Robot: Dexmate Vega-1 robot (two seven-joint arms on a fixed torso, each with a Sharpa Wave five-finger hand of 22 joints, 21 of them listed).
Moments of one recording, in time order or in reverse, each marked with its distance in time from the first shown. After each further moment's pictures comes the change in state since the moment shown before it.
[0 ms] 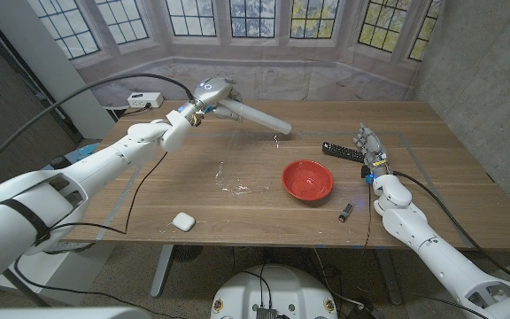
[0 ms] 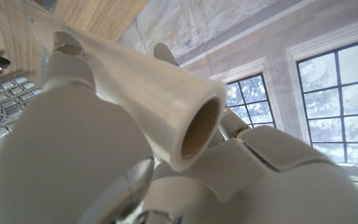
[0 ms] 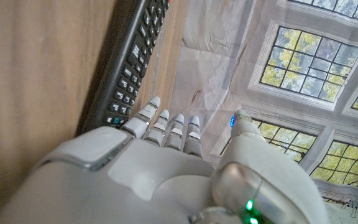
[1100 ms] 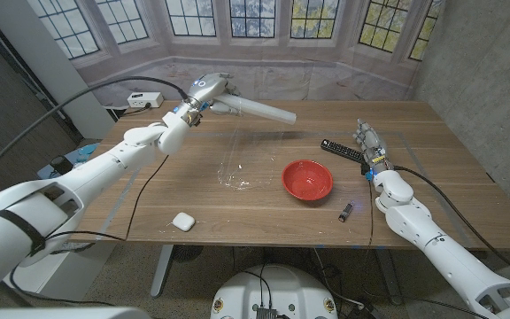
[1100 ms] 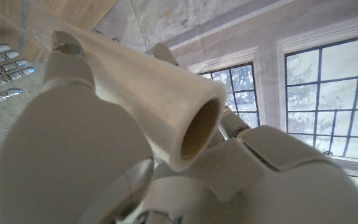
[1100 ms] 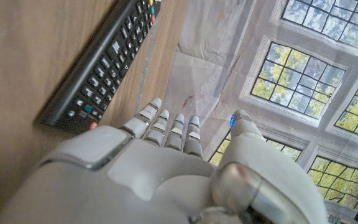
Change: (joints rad) left arm 0.076 0.018 -0.082 -0.070 -0.088 -0.016 0.021; left_hand 0.000 0.000 -0.004 -0.004 0.000 0.008 0.000 -0.002 0.000 0.000 0.000 -0.010 0.009 0.005 -0.005 -0.011 0.003 0.000 0.000 0.000 0.000; right arm -0.020 -0.055 -0.004 -0.126 -0.074 -0.017 -0.051; right_hand 0.000 0.000 0.003 -0.003 0.000 0.000 0.000 0.000 0.005 0.004 -0.004 0.000 0.000 0.000 0.000 0.000 0.000 0.000 0.000 0.000 0.000
